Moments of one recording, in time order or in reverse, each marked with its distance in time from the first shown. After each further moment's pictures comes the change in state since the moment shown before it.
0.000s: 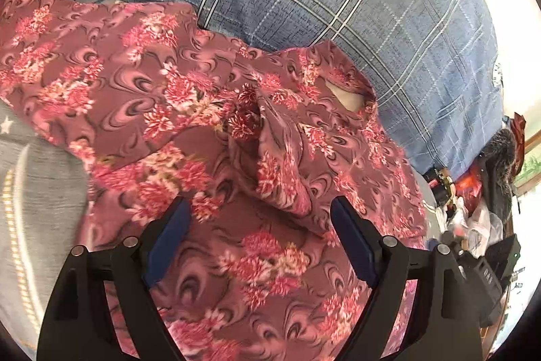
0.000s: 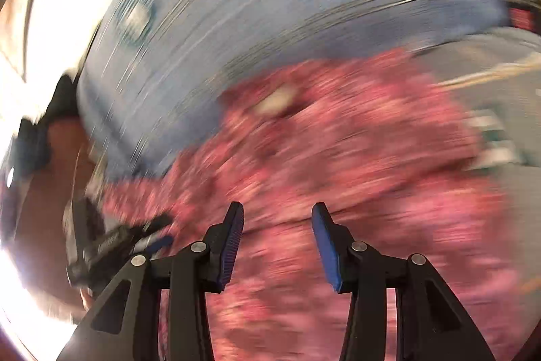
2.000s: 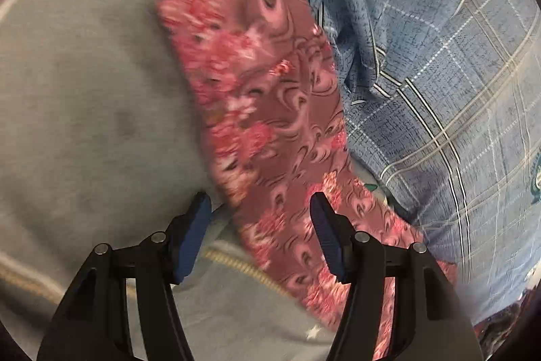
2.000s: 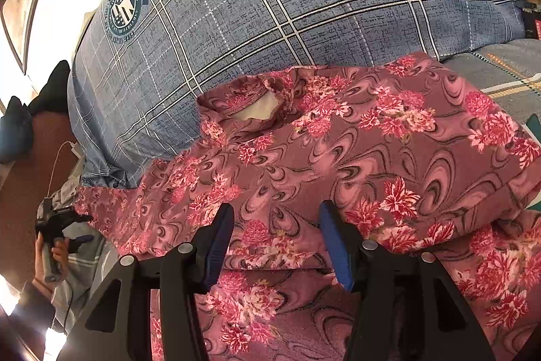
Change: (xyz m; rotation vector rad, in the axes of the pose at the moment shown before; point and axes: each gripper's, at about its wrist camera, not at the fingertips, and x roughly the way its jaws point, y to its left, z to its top) left arm -0.145 0.286 0.134 -0.471 -0.187 0.302; right arm 0.097 0.018 -0.005 -0.186 -0.025 0.040
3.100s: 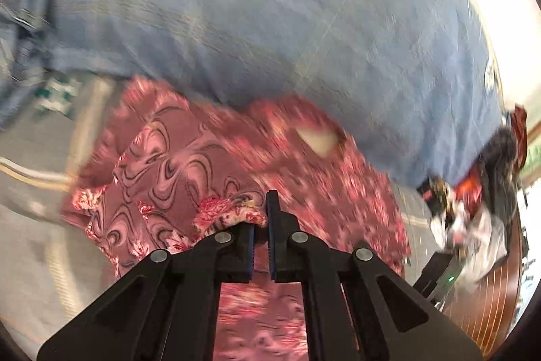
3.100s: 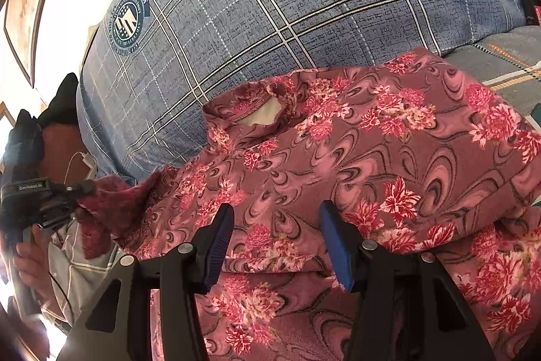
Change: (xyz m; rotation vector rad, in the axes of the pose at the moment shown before) left arm -0.030 -0.263 -0.230 0.570 0.154 -0.282; right arm -0.008 -0.007 -0.002 0.050 -0.026 0.060
